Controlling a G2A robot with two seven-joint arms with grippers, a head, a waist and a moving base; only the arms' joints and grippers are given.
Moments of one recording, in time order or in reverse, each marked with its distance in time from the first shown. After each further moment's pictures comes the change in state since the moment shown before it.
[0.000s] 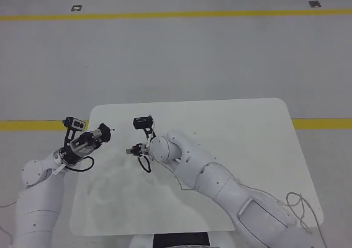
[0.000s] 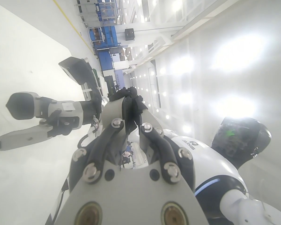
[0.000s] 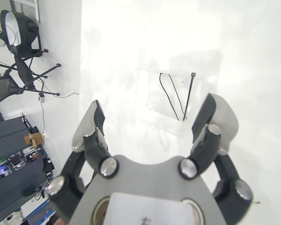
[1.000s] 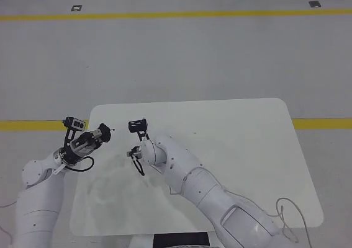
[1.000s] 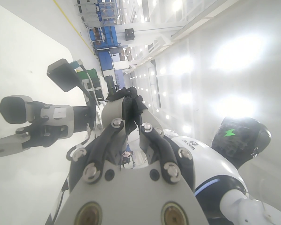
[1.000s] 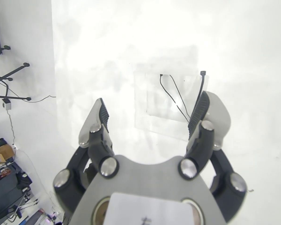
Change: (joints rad) left arm 0.000 0.000 0.000 0.000 0.000 0.000 0.000; right arm -0.065 -0.156 0.188 0.093 -0.403 0.000 0.105
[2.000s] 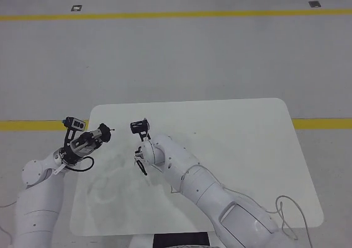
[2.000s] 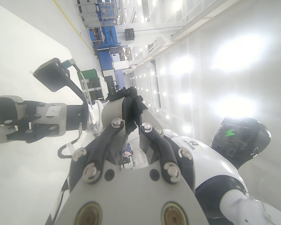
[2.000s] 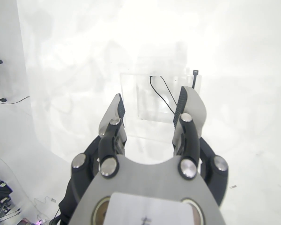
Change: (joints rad) left arm 0.000 0.000 0.000 0.000 0.000 0.000 0.000; right arm 0.029 -0.009 -0.015 0.064 -0.062 0.000 0.005
